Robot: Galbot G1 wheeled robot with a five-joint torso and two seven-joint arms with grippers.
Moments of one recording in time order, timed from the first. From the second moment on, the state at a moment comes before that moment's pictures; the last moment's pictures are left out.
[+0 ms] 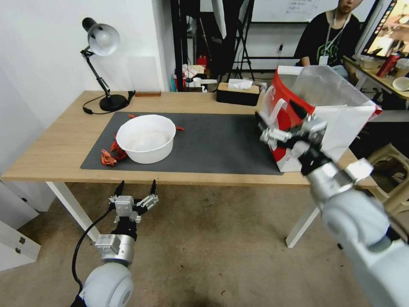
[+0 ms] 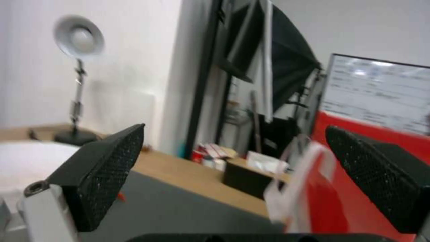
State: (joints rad) left arm 1.54 -1.11 -0.31 -2.03 -0.34 -0.18 -0.36; right arm -1.28 0.99 0.44 2.26 0.33 -0.07 0.09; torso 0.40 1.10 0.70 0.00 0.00
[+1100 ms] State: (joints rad) left arm 1.55 -1.13 -0.31 -2.01 -0.33 -0.20 -0.36; right arm -1.62 1.17 0.31 2.11 0.05 0.16 0.39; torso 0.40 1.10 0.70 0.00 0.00
